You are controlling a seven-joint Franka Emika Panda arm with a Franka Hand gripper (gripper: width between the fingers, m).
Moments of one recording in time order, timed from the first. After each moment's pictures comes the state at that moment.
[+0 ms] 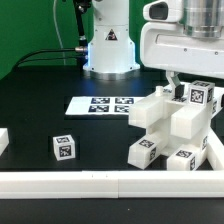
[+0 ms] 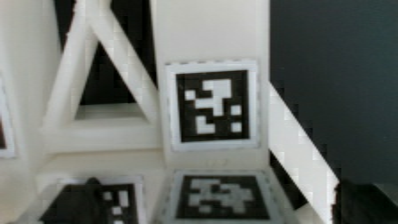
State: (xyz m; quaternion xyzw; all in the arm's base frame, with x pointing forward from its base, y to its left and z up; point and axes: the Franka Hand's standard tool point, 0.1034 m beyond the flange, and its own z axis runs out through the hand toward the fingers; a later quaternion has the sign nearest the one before) arm 0.583 0.113 0.102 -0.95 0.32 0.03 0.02
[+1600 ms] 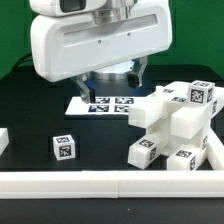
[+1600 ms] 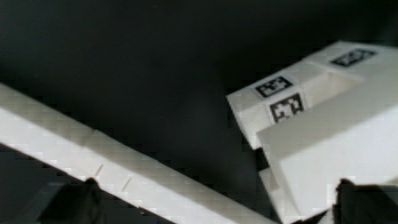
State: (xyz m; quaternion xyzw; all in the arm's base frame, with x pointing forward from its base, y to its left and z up) arm 0.608 -0.027 0.123 -0.96 -0.29 0.02 0.04
